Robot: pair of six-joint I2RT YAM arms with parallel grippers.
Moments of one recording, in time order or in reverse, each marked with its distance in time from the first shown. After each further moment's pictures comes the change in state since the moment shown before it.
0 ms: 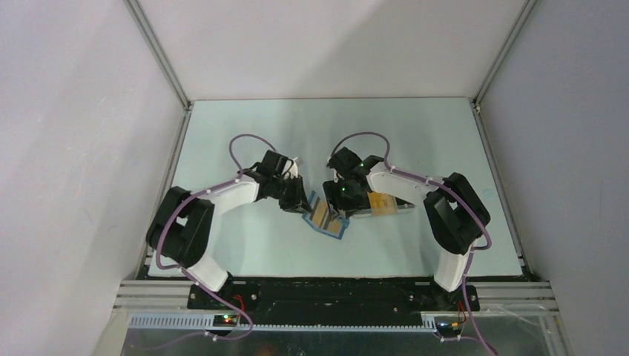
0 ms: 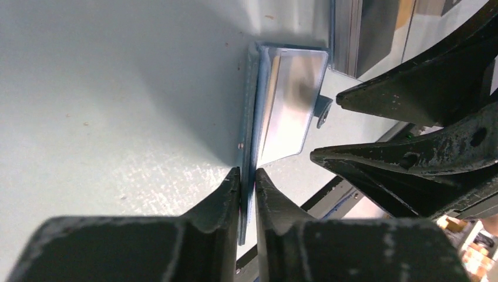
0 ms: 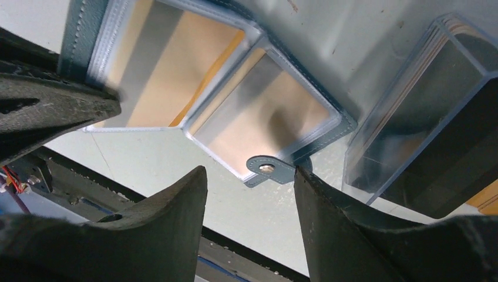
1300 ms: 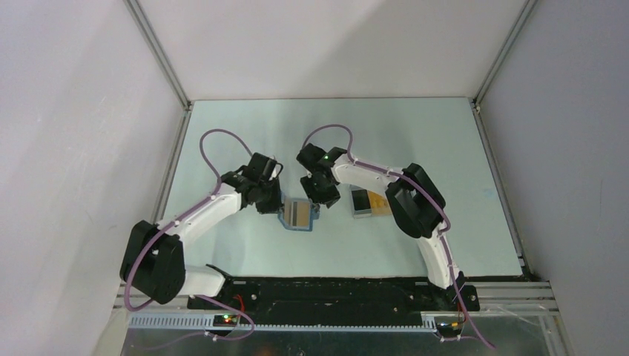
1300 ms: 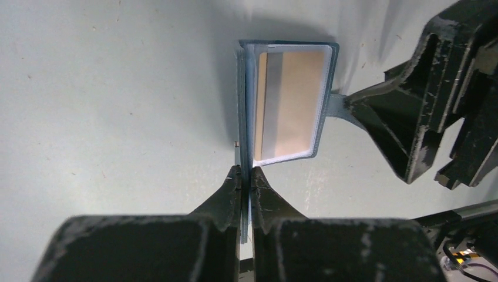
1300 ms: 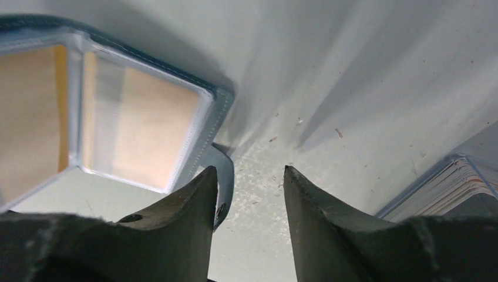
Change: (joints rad) left arm -0.004 -0.277 -0.014 -0.315 -0.480 -0.050; right arm 0.098 0.328 0.423 -0.147 0.172 -0.057
